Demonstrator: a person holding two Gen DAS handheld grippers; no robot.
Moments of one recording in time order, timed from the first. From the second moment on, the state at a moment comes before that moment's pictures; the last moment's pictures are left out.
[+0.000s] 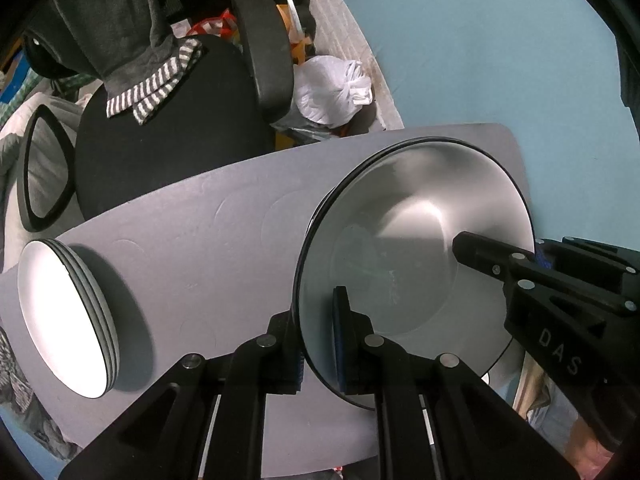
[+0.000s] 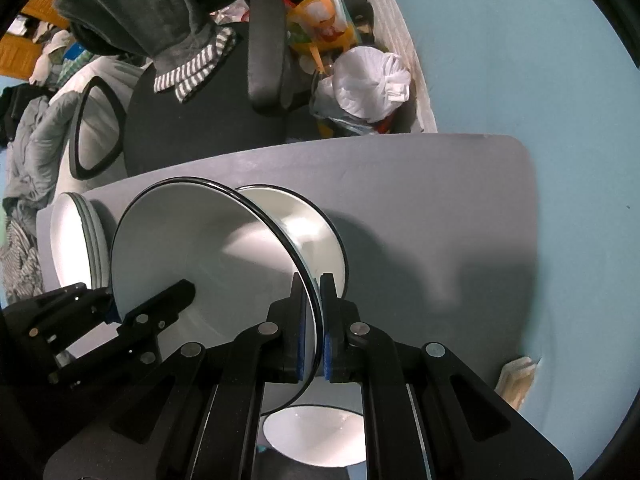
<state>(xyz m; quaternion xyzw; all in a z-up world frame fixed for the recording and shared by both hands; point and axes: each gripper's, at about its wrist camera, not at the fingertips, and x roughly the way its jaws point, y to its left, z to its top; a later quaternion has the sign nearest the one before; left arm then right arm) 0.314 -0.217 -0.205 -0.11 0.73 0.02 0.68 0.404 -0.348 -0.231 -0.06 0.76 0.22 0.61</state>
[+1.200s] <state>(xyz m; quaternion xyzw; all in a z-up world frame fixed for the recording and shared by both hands) 0.321 -0.227 -0.224 -0.07 0.74 0.02 0.66 0.411 -0.357 -0.249 -0.06 0.77 0.21 0.60</state>
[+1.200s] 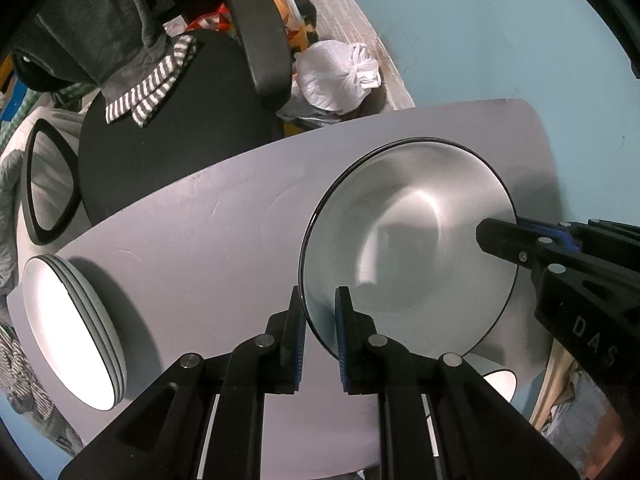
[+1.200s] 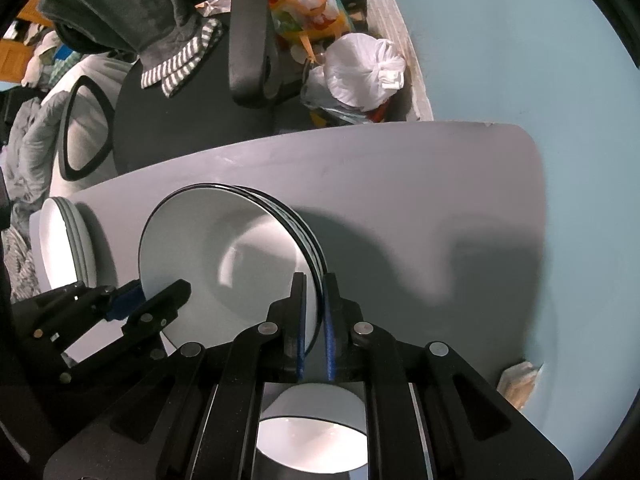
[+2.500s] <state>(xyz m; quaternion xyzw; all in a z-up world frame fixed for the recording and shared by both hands) 0.272 -0.231 -0.163 -0.05 0.69 0.00 0.72 0.377 -0.372 -0.203 -0.10 0.73 0.18 0.66</state>
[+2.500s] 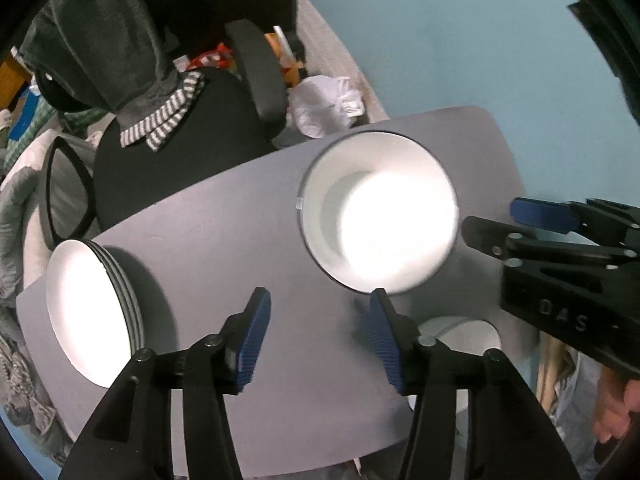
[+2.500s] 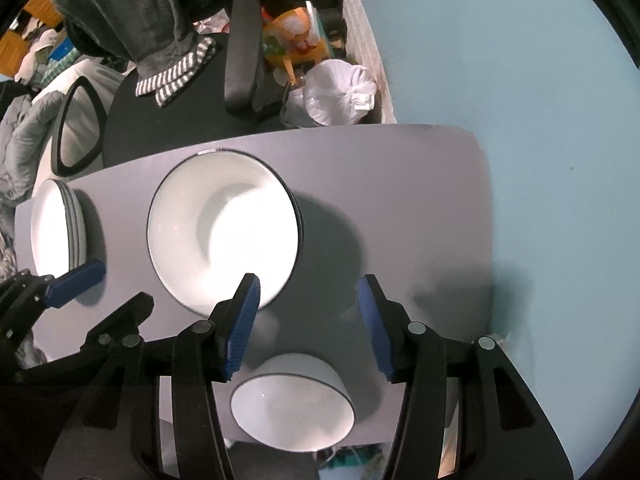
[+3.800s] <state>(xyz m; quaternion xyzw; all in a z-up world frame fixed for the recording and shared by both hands) 0.204 -0.282 -0.163 -0.02 0.69 -0.10 0.71 0.287 -0.443 -0.173 -0.08 0.72 0.13 0.68</state>
